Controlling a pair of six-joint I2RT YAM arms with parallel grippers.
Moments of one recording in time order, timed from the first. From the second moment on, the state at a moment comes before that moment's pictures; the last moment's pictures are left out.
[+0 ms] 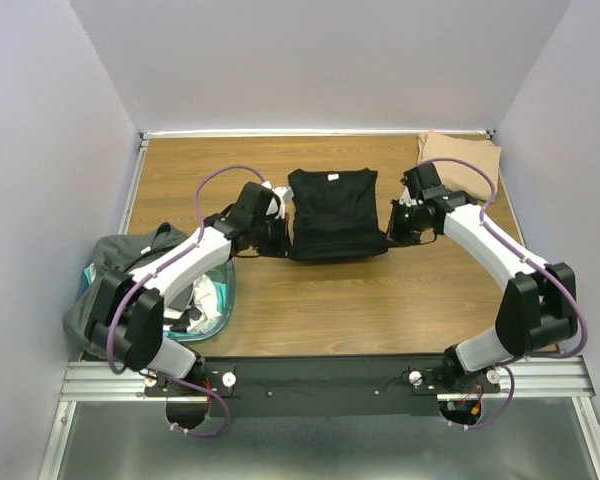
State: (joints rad) left arm -0.52 1.50 1.04 -0.41 0.32 -0.41; right arm 0.30 1.53 1.15 -0.71 -0.19 0.47
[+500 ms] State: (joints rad) left arm -0.61 1.24 0.83 -0.50 0.40 -0.47; right arm 0.35 1.29 0.98 -0.90 -0.26 0.55
